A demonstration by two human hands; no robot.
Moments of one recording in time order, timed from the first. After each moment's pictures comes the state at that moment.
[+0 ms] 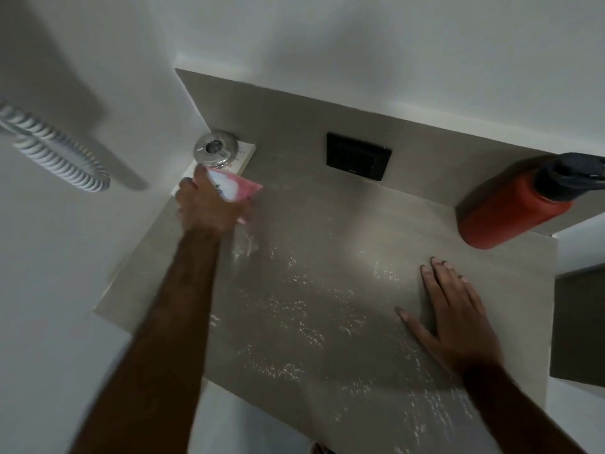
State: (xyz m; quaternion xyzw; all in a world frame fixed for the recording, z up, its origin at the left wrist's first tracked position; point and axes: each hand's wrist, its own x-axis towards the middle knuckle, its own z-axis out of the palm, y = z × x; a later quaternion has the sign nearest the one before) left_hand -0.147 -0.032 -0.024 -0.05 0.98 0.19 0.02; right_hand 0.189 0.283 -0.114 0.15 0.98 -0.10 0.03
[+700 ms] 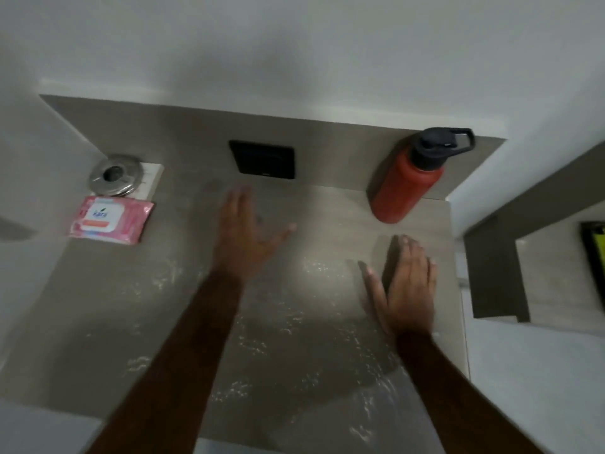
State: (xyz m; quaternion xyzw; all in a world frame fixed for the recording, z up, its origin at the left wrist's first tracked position) left_hand -0.033 0.109 -0.035 0.26 0.91 0.32 0.08; right_hand 0.198 0.283 -0.110 0.40 0.90 -0.14 -0.10
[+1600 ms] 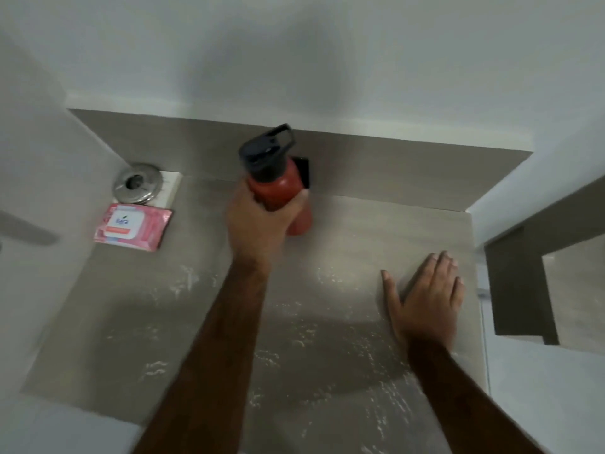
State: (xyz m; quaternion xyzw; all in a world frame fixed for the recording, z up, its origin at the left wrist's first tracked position) left_hand -0.048 0.141 0.009 0.09 0.83 0.54 0.05; right_hand 0.188 0.286 -0.109 0.48 0.88 -0.07 0.00
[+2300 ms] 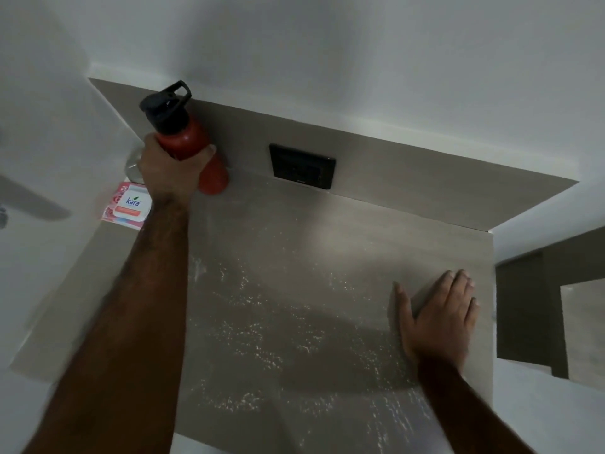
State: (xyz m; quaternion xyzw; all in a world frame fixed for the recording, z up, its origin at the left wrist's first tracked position) left_hand -0.205 0.051 -0.007 -0.01 0.88 0.48 -0.06; right_hand 0.187 0.289 -0.109 0.46 0.88 -0.08 -0.02
